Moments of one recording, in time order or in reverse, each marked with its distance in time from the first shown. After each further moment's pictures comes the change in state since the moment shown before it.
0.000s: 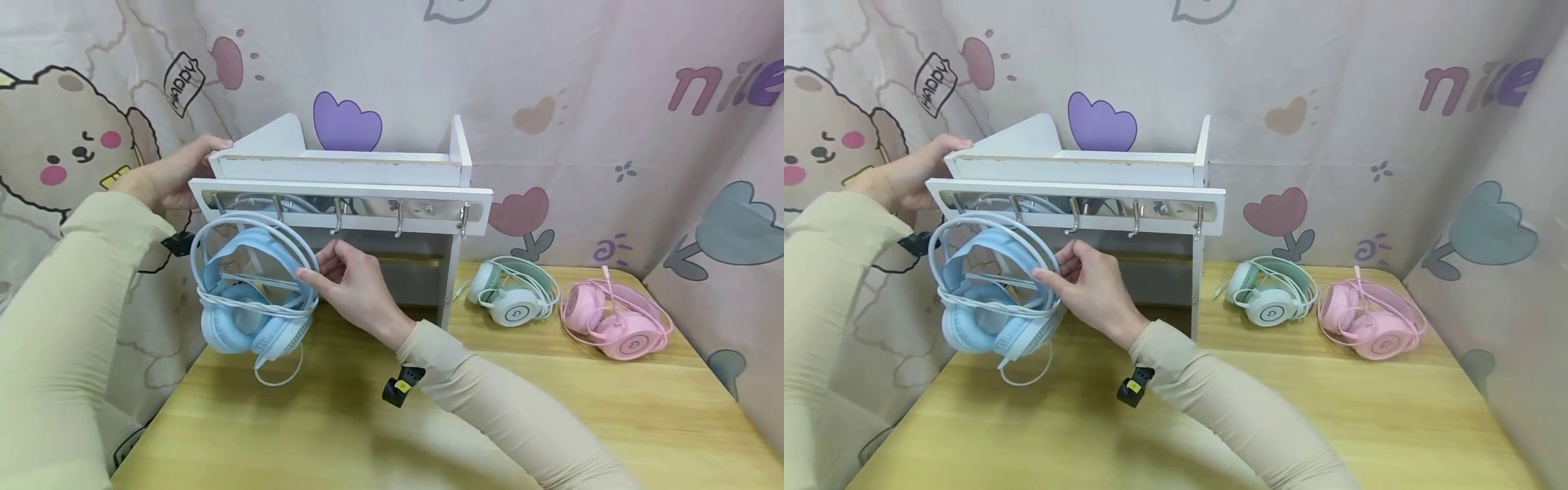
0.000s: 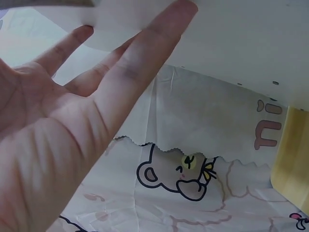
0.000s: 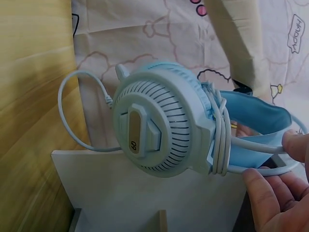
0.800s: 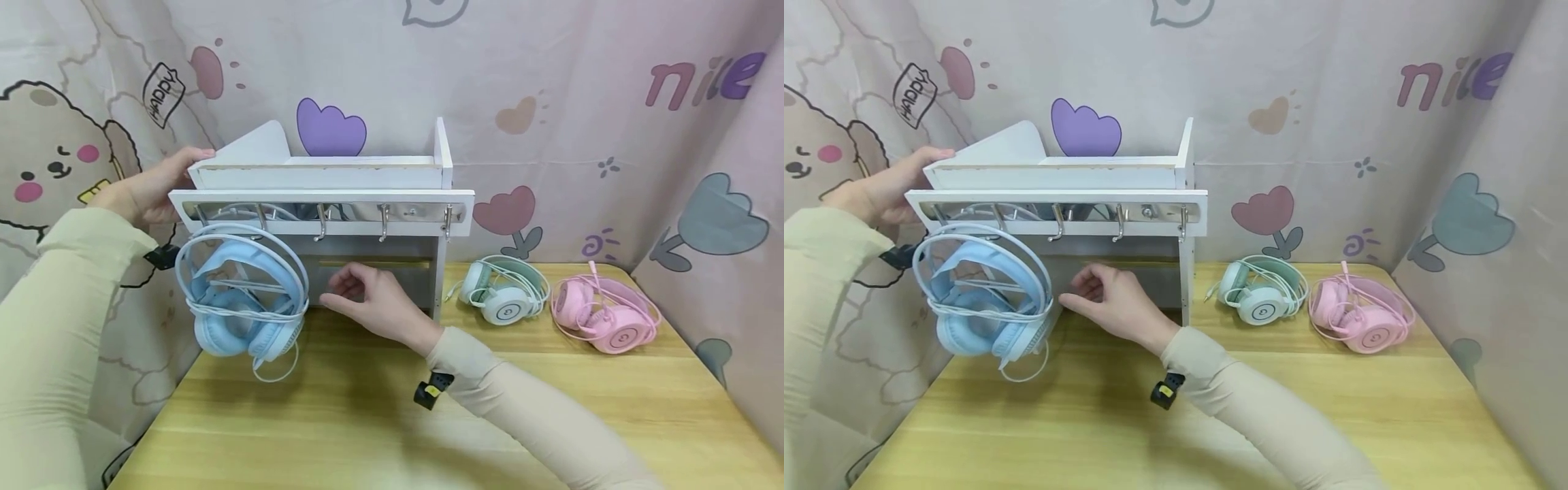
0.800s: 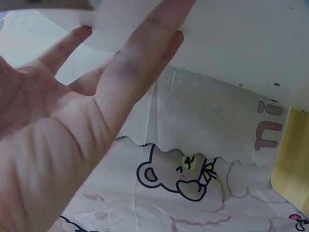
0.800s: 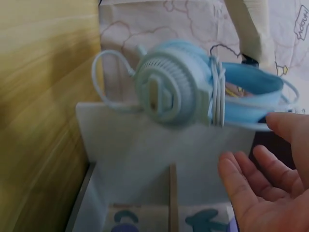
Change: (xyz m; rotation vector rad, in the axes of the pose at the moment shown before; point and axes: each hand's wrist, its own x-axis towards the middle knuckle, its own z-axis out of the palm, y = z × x) left_hand -0.001 -0.001 0.001 -0.004 0.013 -0.053; right_hand -0.020 0.028 -0.041 -0.116 -0.173 0.079
